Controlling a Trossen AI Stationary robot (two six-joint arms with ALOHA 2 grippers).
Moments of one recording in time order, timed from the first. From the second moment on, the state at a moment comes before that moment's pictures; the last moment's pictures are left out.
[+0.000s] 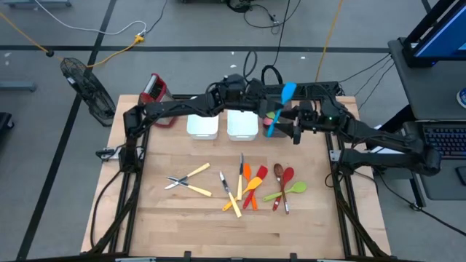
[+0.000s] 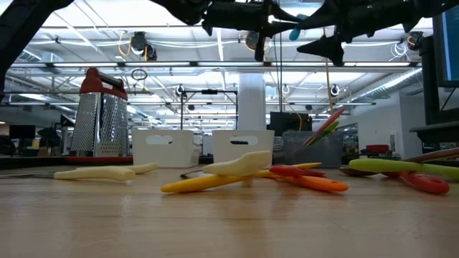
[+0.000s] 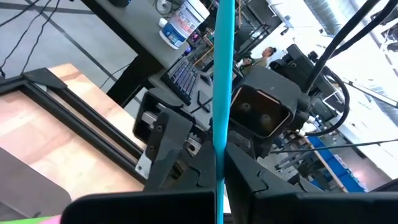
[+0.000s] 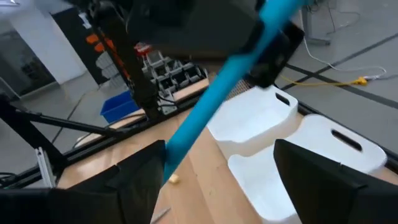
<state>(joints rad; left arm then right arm) 0.30 1.99 1.74 0.20 0.35 -0.76 -0.43 0.84 0.64 0.06 -0.22 0.33</state>
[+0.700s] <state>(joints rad) 0.29 1.99 1.74 0.25 0.35 -0.79 -0.43 0.87 0.64 0.20 -0.27 0.49</state>
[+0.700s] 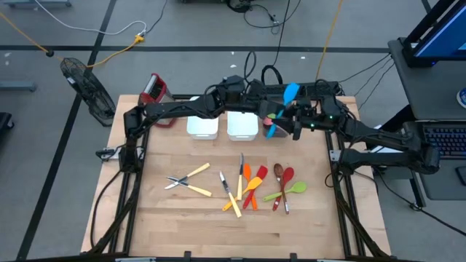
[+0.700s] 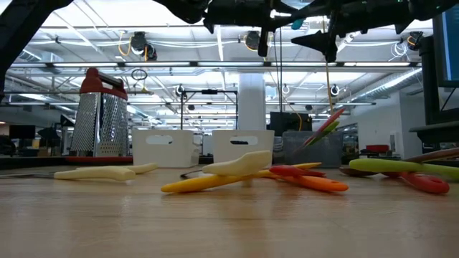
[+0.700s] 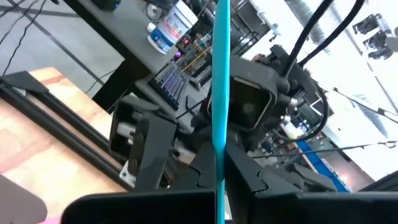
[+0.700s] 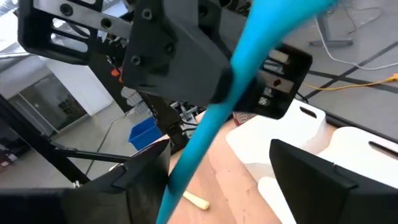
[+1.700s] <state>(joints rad) 0.29 1.99 1.74 0.27 0.35 -0.77 -0.40 0.94 0.64 0.30 -0.32 0.62</state>
